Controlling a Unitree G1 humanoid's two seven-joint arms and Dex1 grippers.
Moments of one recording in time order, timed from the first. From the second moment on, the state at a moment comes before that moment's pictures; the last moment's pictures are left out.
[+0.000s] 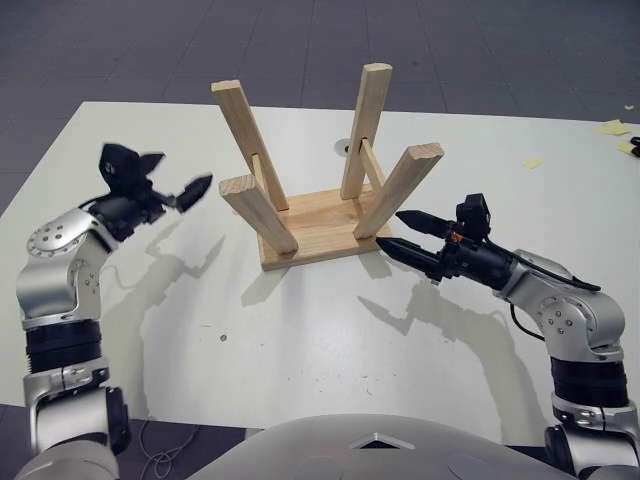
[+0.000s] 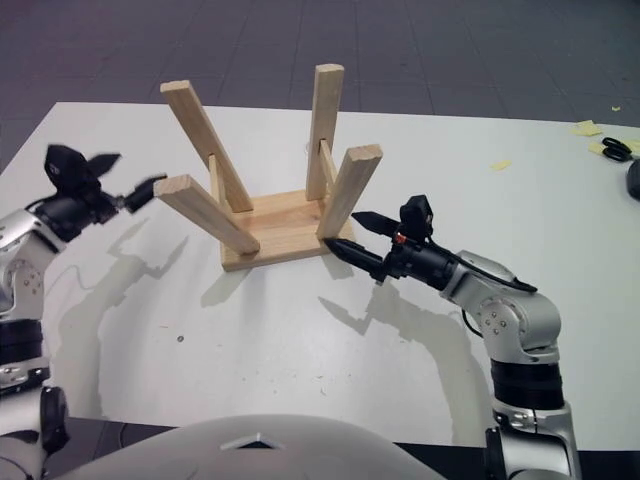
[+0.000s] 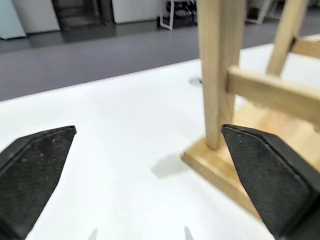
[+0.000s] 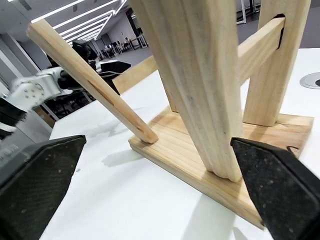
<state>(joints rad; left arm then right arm) -0.17 0.74 0.22 0.09 -0.40 0.42 -0.97 -0.12 -0.56 -0.06 -0.21 0.71 0.67 0.86</state>
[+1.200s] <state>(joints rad) -0.40 0.60 -0.21 0.29 -0.19 0.13 -1.19 -0.44 -0.53 0.18 0.35 0.26 0.20 1.27</state>
